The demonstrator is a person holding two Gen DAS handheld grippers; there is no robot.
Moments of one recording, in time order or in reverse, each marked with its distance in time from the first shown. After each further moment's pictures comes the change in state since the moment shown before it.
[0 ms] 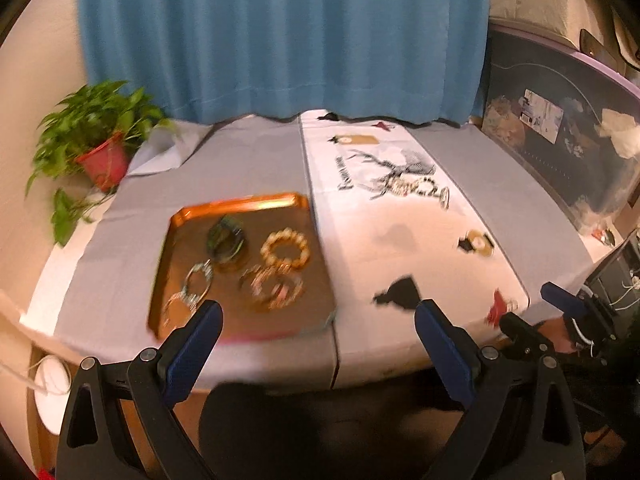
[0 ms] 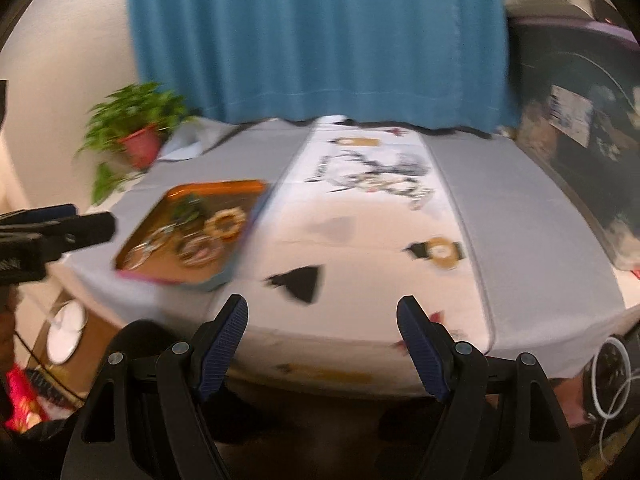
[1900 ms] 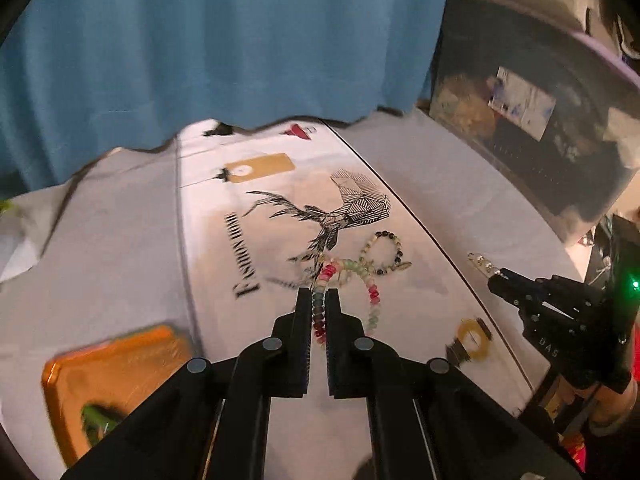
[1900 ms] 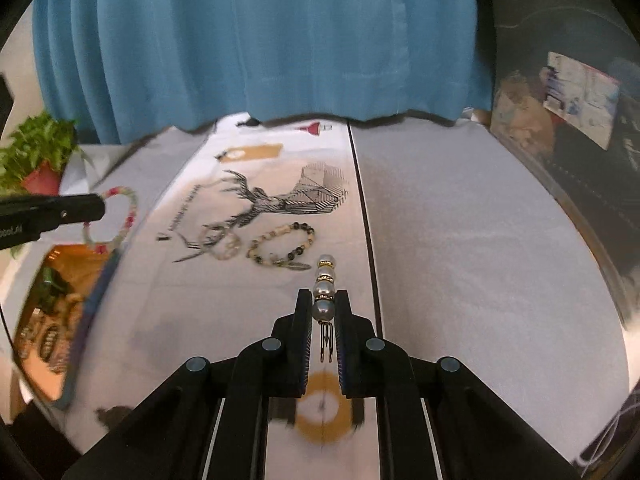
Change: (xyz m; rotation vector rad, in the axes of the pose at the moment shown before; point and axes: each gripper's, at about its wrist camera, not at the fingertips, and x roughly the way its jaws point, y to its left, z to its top) left arm 0.182 -0.054 0.147 0.159 0.076 -0.257; right arm 0.160 -0.133 0.106 0.082 0.052 -0.093
